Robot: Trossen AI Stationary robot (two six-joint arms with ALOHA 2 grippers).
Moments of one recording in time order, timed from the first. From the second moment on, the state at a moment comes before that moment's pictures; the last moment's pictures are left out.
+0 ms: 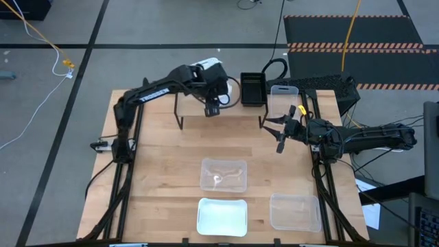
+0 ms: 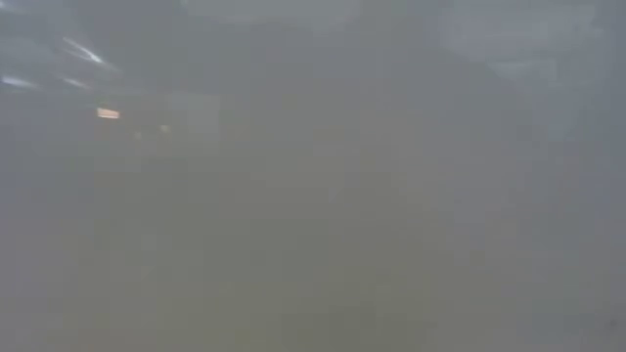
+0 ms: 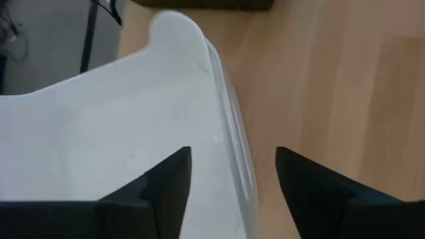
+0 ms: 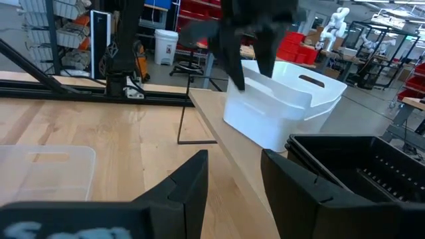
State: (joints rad) left arm 0.37 1.98 2.14 -1.24 -0.16 0.29; right arm 0.00 0.66 0.42 0.13 0.36 -0.16
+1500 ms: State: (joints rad) left arm 0.35 2.02 2.14 -1.23 -0.10 0.43; right arm 0.00 0.66 0.42 0.13 0.36 -0.17
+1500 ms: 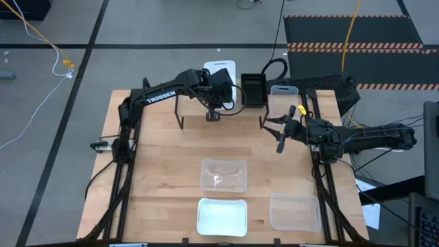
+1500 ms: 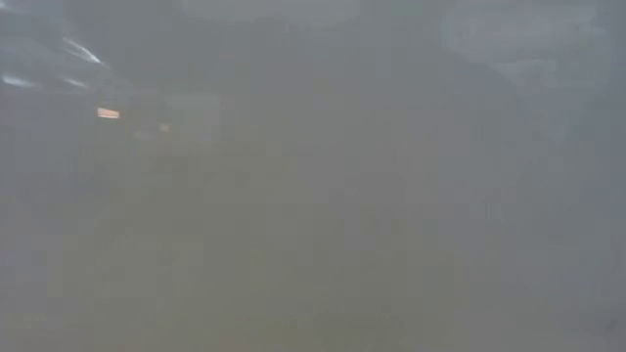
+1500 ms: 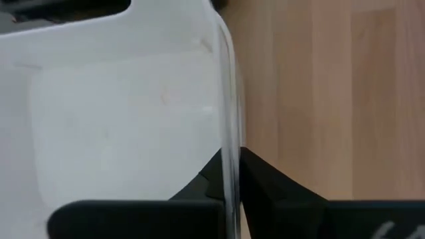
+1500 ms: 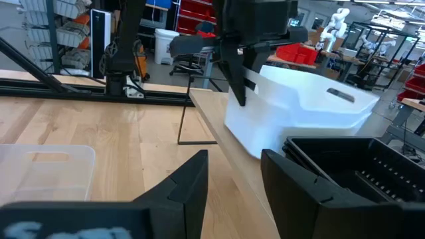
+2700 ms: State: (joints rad) left arm 0.30 1.82 2.14 -1.28 -0.26 0.39; right arm 0.00 0.66 0.42 0.24 0.25 -0.09
